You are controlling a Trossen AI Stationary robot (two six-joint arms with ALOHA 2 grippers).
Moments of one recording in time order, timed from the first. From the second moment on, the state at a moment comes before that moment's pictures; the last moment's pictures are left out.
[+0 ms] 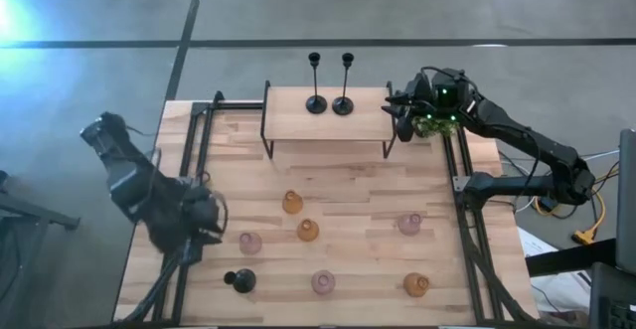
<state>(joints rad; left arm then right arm) -0.85 1.00 1.16 -1.15 -0.28 -0.98 -0.66 1.04 0.98 -0.36 -0.21 -0.11</state>
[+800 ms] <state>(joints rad) -1.24 1.20 0.86 -0.78 -0.43 -1.26 -0.66 1.04 0.97 -0.25 -0.21 -0.06</state>
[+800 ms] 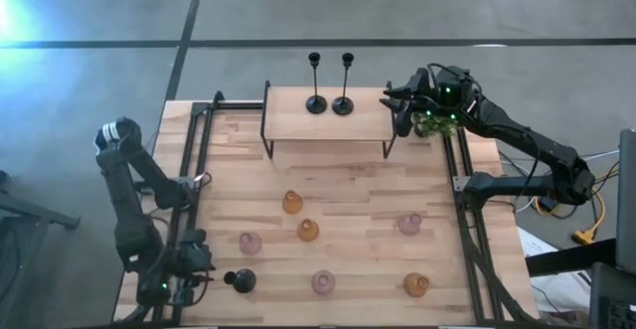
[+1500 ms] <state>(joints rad) -1.16 1.20 0.56 -0.27 -0.58 -0.88 -0.66 1.04 0.97 -0.24 -0.13 0.03</state>
